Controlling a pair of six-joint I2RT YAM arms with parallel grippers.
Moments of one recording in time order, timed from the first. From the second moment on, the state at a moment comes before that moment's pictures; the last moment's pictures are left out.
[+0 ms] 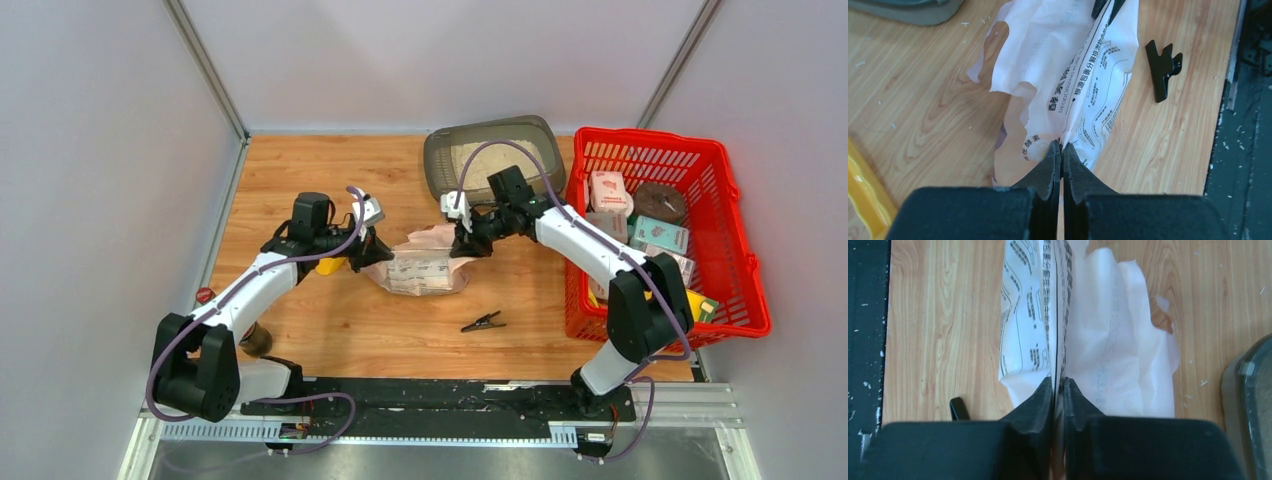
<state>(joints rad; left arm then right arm) -0.28 1.26 0.77 -0.19 0.85 0.40 0.49 1.62 1.21 -0.57 -0.78 -0.82</state>
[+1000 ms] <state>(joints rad) -0.19 1.22 0.72 -0.15 0.85 0.18 0.69 1.46 1.04 -0.27 -0.37 -0.75</state>
